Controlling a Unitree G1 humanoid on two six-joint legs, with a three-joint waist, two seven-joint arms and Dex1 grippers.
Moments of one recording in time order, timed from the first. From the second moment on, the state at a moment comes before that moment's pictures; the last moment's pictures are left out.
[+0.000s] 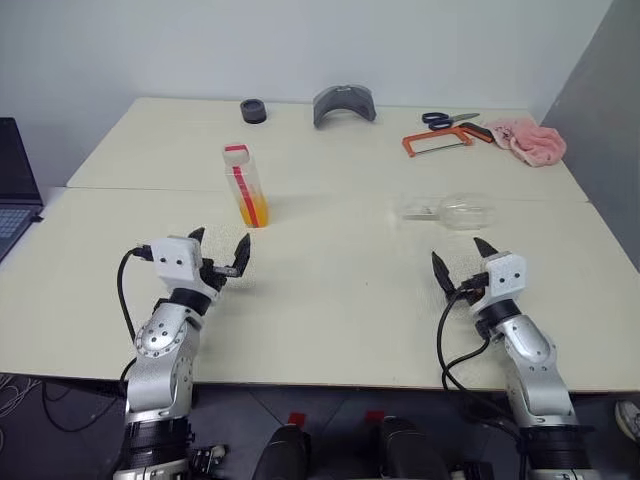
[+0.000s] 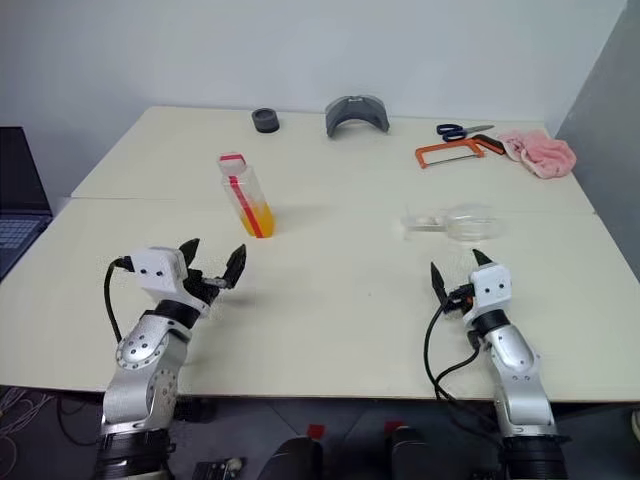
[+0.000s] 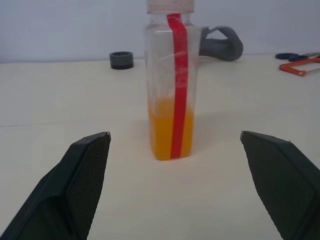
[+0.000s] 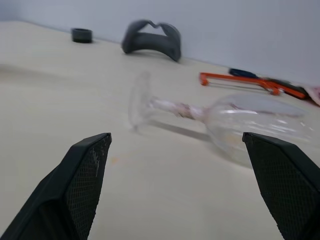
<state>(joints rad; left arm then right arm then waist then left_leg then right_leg) -0.20 0.30 0.23 -0.07 -0.24 0.12 -0.24 -0.10 -0.32 -0.05 -0.12 0.18 -0.03 0.42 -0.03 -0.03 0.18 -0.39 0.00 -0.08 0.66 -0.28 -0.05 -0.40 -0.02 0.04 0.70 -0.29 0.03</state>
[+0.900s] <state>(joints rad) -0.66 0.28 0.18 0.38 -0.13 0.16 -0.10 -0.31 -0.51 0.05 -0.42 0.46 0.47 0.70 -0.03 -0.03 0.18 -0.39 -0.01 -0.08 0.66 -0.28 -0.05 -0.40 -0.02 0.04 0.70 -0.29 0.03</state>
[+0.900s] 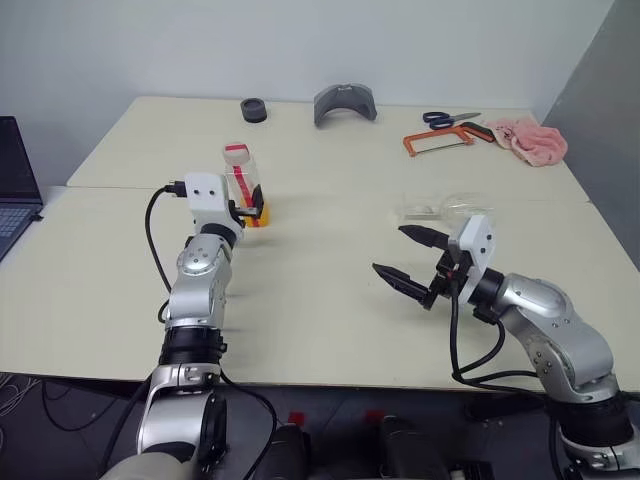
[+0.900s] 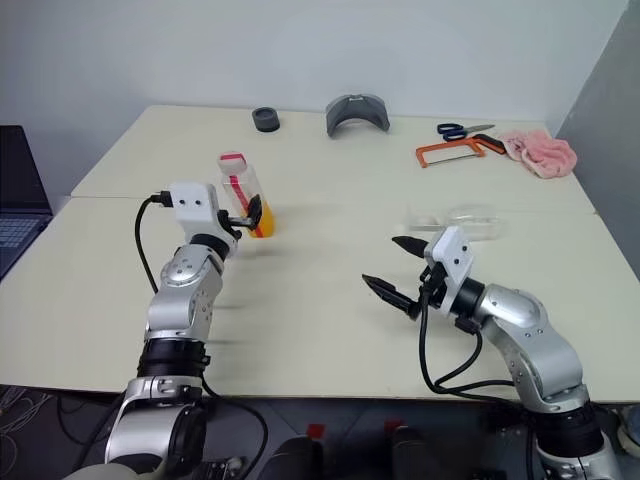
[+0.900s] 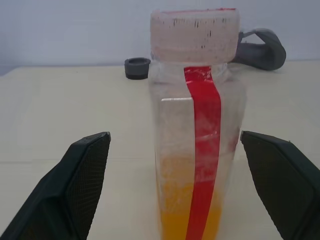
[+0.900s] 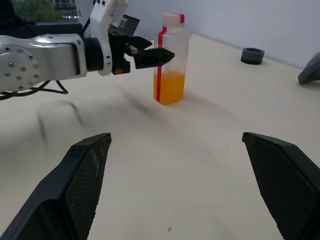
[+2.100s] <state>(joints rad) -0.94 0.28 0.16 0.80 -0.06 0.02 -0.03 -0.37 -0.50 0.03 -0.39 0.49 0.50 0.71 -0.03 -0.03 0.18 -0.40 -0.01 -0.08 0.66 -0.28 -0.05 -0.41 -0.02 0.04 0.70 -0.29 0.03</state>
